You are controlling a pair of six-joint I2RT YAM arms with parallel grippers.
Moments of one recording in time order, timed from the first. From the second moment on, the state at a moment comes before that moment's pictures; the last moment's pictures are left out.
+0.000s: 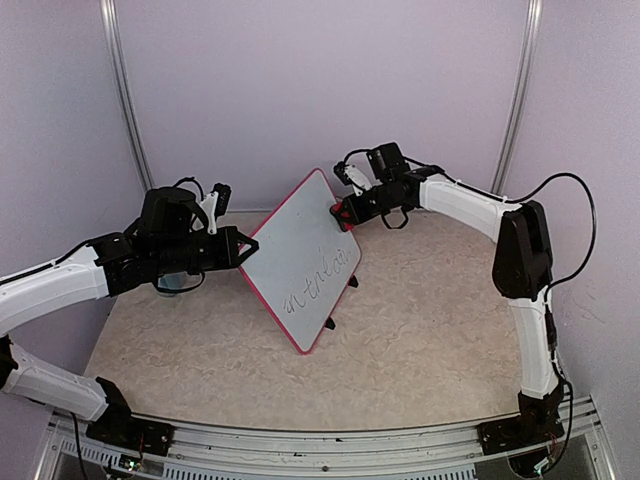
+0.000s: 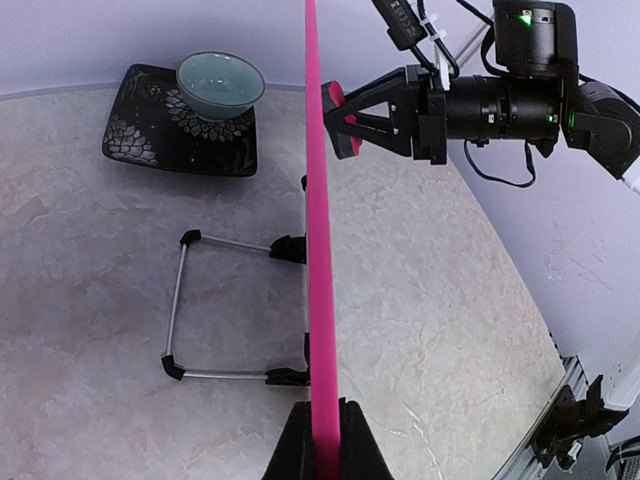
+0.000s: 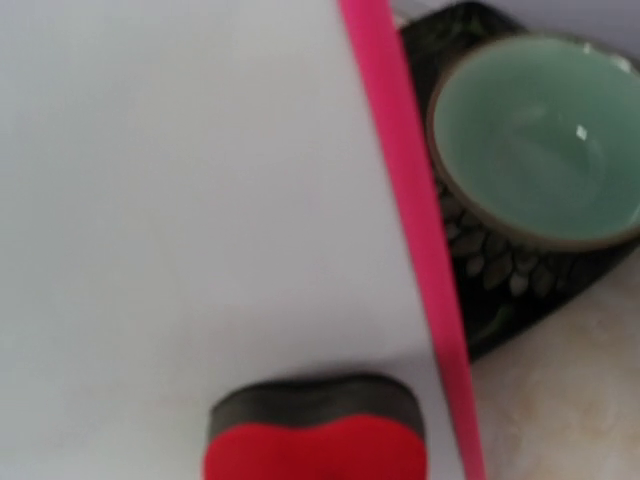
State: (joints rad) left arm -0.73 1.21 0.97 -0.21 0.03 -0.53; right arm 0.56 2.24 2.06 -0.53 -0.27 -0.06
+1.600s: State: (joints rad) left arm -0.73 1.22 0.97 -0.21 0.01 -0.55; right arm 0.55 2.19 1.84 -0.28 -0.52 -0.05
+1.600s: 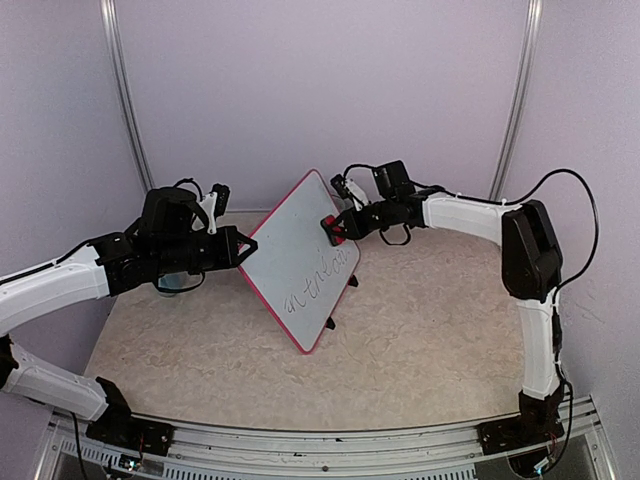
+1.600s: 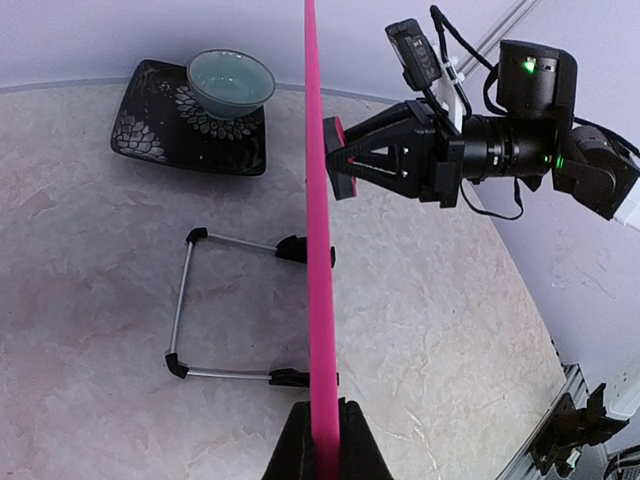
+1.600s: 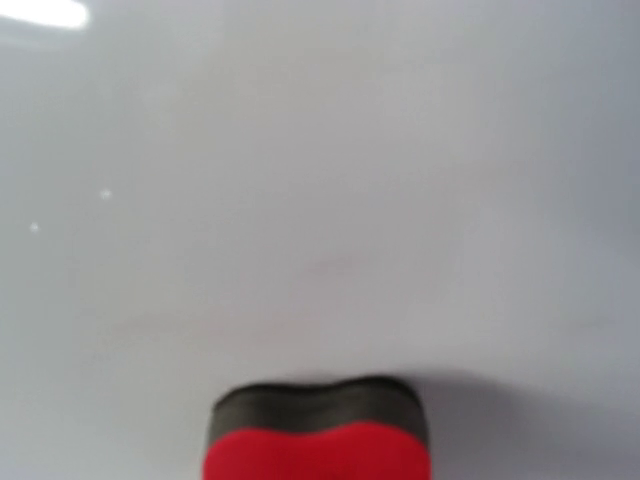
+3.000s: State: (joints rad) left arm -0.73 1.22 0.97 -0.20 0.02 -0.53; right arm 0.59 2.11 1.55 0.31 -0.41 0.15
